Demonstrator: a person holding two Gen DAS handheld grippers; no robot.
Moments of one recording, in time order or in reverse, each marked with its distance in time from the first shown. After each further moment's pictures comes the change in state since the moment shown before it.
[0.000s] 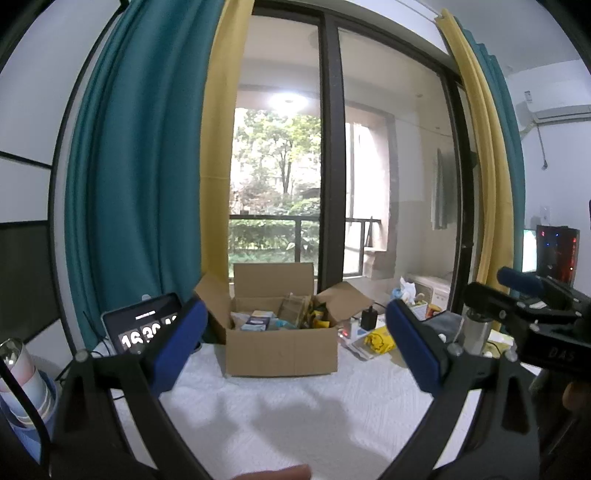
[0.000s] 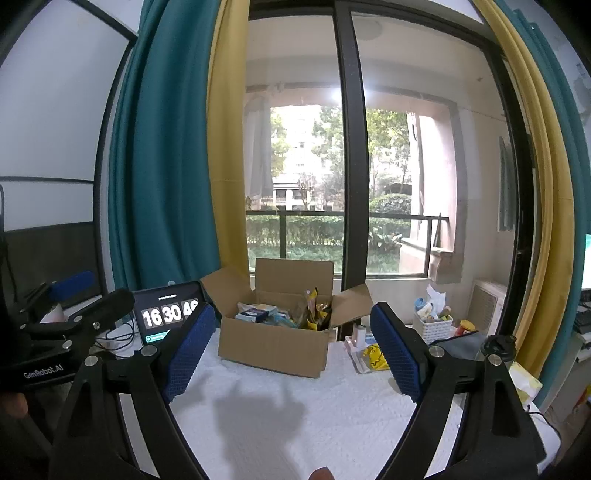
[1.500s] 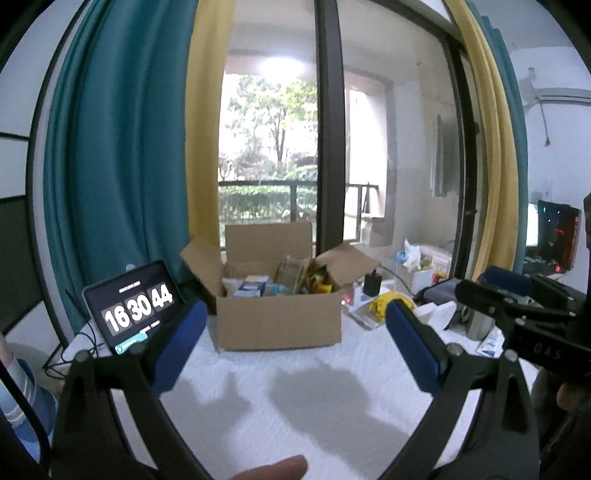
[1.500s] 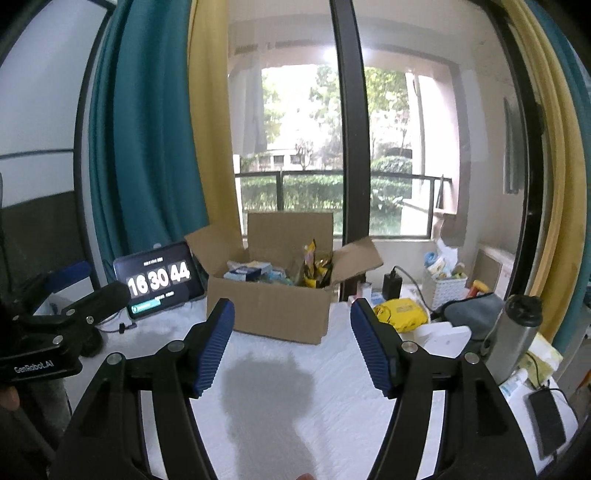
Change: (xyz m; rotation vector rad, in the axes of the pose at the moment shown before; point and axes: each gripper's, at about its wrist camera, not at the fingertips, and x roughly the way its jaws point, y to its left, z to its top) left arm 0.048 0.003 -0.028 0.015 0.128 -0.021; right arm 0.056 -0.011 -0.035 0.033 0.139 -0.002
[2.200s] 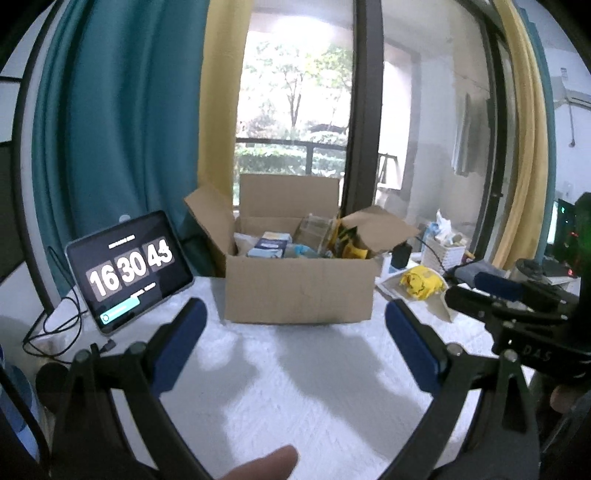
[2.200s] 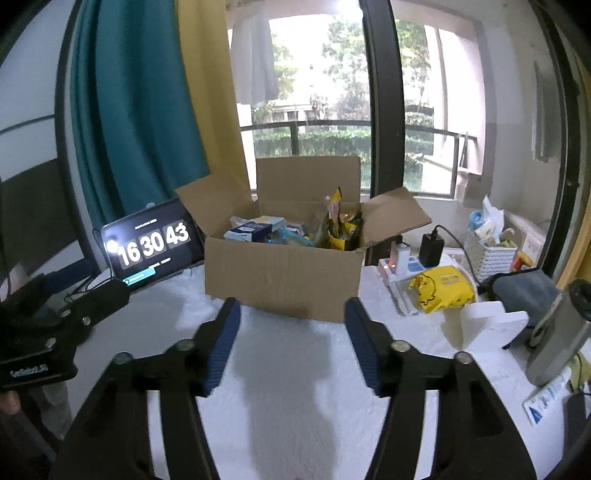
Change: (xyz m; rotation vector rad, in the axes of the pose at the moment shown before) left arm 0.085 0.038 -0.033 -0.072 0.149 0.032; right arm 0.113 0.006 -0.017 -0.002 0.200 0.066
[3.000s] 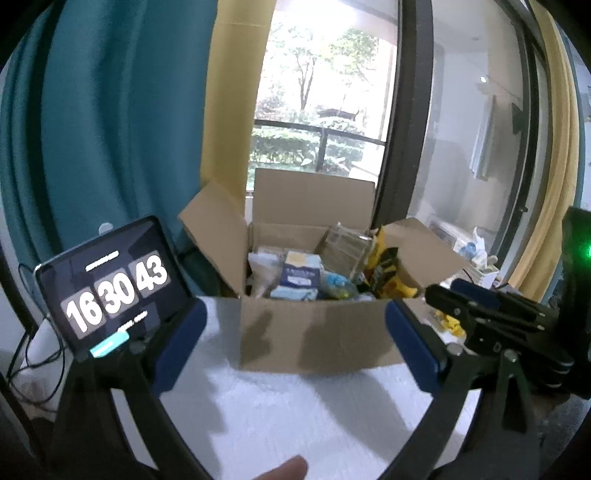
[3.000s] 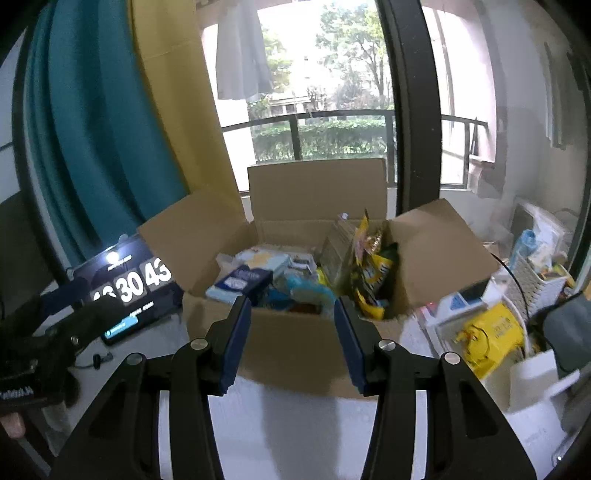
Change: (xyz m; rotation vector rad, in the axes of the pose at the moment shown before) left arm 0.108 0.046 0.059 -0.069 0.084 0.017; right arm 0.131 0.000 0.072 0.062 0.041 0.037
